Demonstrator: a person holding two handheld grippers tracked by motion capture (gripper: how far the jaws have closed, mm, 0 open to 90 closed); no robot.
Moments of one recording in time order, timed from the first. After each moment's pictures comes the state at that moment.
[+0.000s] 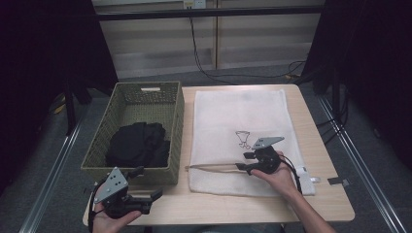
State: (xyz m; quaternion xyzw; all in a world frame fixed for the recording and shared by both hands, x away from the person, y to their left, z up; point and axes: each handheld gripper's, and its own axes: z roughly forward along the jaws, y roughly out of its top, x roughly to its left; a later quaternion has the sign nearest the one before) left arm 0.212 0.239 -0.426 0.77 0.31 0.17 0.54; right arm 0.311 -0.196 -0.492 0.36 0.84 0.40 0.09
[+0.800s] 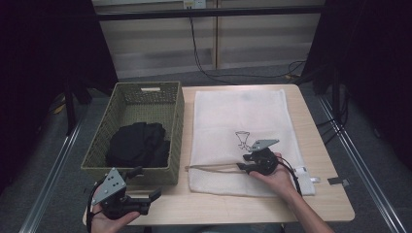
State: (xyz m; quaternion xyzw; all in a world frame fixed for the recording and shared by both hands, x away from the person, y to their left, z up) left arm 0.210 0.242 -0.425 0.76 0.30 0.18 0.54; right arm 0.311 -0.193 -0.503 0.37 0.85 0.36 0.12
